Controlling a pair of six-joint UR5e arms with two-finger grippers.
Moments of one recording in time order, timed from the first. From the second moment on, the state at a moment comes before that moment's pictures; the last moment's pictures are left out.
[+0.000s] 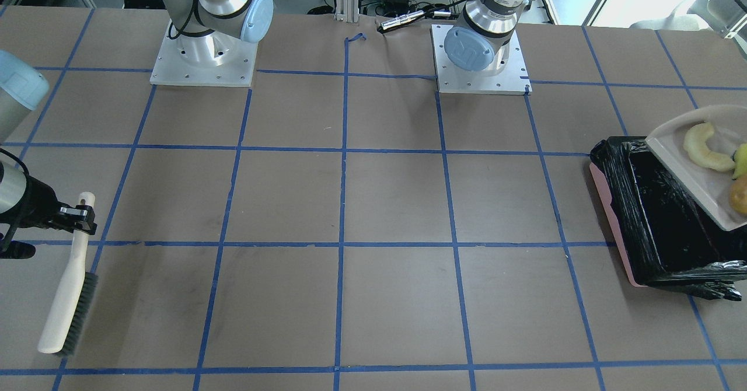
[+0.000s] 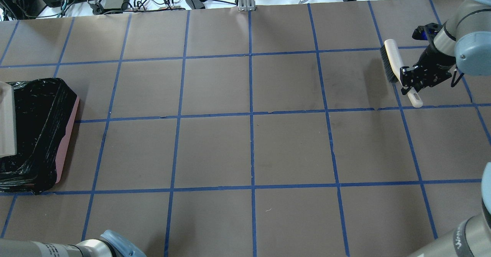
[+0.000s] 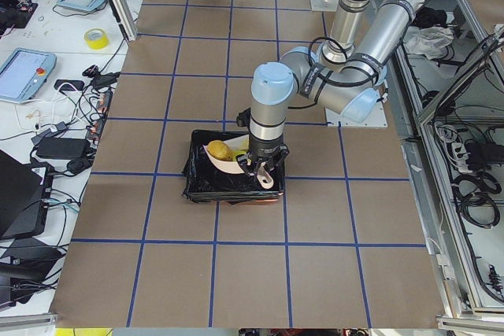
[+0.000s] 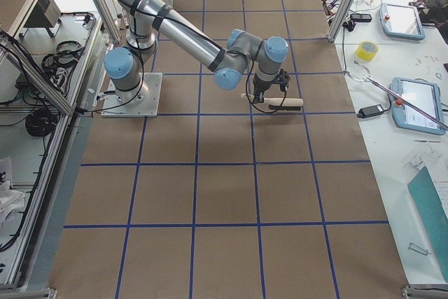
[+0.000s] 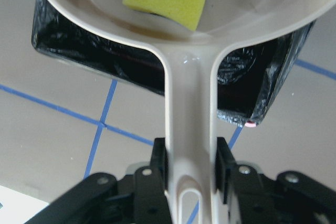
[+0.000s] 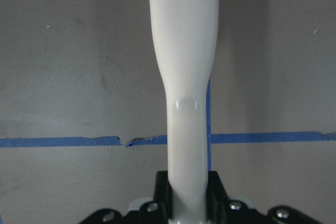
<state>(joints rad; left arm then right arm) -0.57 -1.74 -1.55 -1.17 1.71 2.25 1.15 -1.22 1.73 -1.96 -1.54 -0.37</state>
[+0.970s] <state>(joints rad) -0.91 -1.75 -1.57 -0.88 2.32 2.34 1.15 -1.21 1.76 -1.98 -1.54 -0.38</state>
